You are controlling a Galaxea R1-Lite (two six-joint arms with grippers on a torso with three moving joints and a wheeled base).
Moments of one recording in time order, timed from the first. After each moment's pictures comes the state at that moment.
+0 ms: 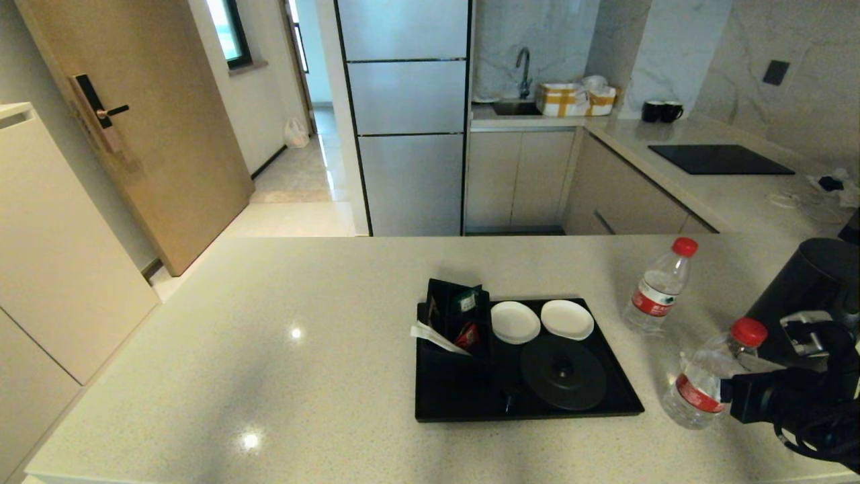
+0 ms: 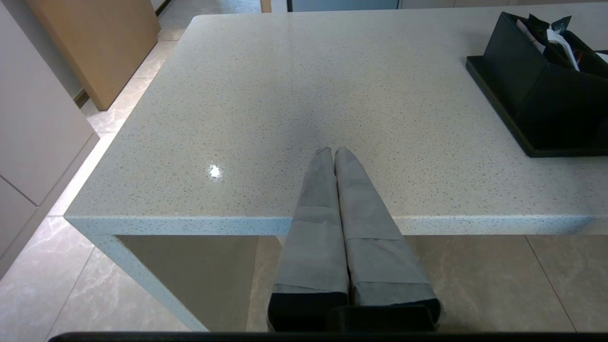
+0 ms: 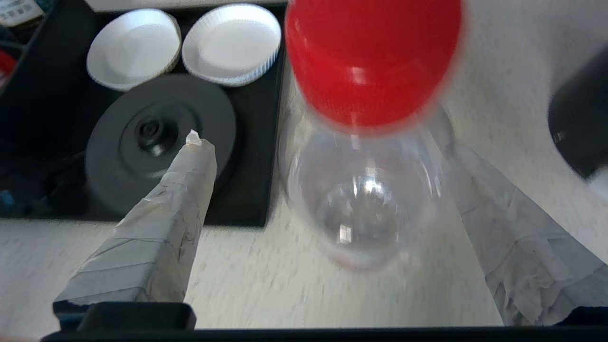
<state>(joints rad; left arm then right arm) 0.00 0.00 0.00 0.04 0.00 0.03 -0.14 1.83 0.00 -1.46 0.25 -0.03</state>
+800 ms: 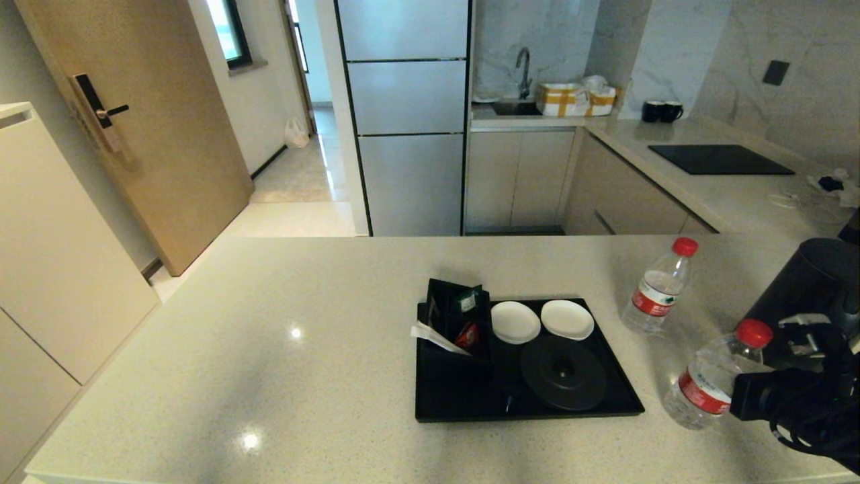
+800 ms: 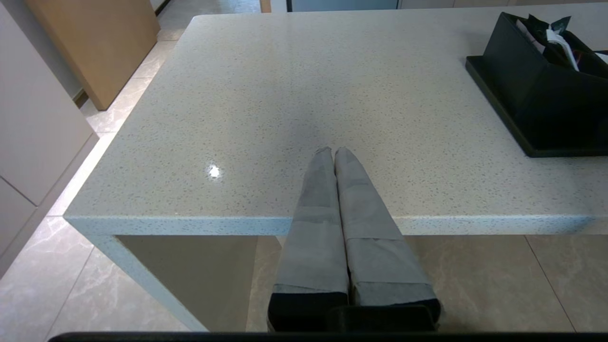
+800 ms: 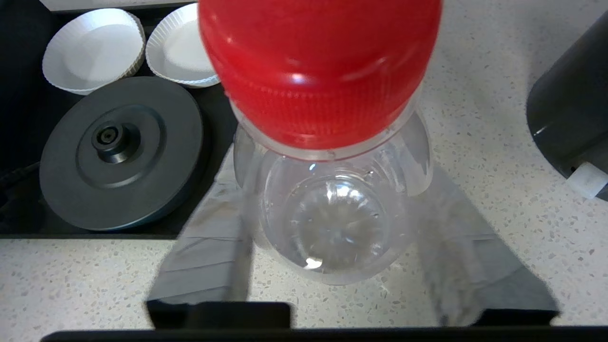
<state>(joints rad) 0.00 0.00 0.00 0.04 0.00 0.03 -0.18 1.91 0.00 -1.52 0.25 -0.04</state>
